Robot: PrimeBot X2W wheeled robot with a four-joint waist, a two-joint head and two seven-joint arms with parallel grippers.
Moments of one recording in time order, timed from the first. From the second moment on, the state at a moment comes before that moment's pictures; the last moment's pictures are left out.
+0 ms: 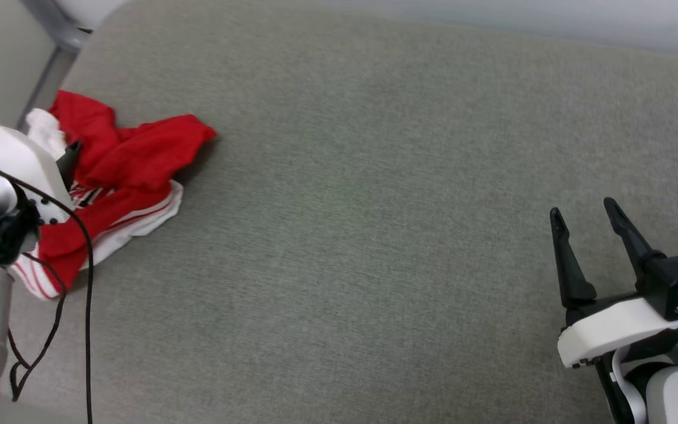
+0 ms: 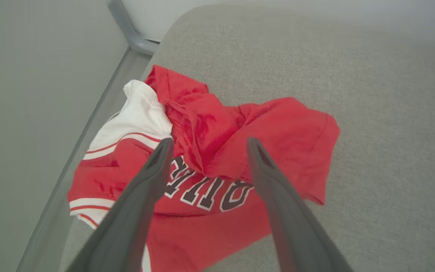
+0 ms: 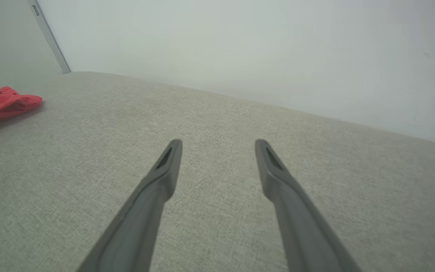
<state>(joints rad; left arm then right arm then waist) -0.77 0.50 -0.11 0.66 -0.52 -0.13 0.39 -0.10 -0.05 -0.03 -0.13 0.00 0.13 0.03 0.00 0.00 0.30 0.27</state>
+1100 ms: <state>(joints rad) -0.89 0.55 -0.20 0.98 -0.64 -0.13 0.17 -0.13 -0.05 -0.04 -0.12 0.00 0.13 0.04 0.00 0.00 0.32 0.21</state>
